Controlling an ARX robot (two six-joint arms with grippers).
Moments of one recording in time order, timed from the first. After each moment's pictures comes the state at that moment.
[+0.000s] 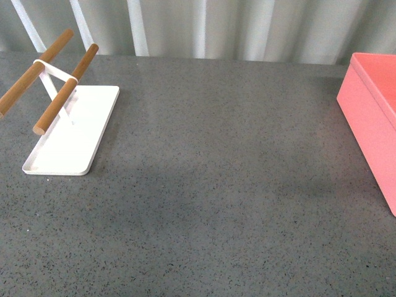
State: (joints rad) left arm 0.00 0.00 0.02 0.00 0.00 0.00; right arm 0.00 0.62 0.03 0.60 -0.01 -0.02
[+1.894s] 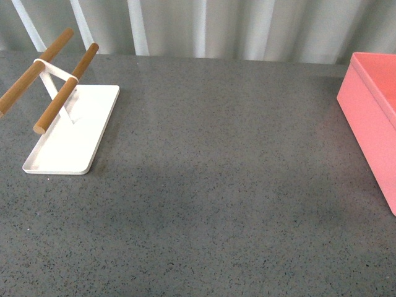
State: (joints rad) left arm 0.00 0.00 0.02 0.00 0.00 0.00; right arm 0.00 0.00 0.02 0.00 0.00 -0.01
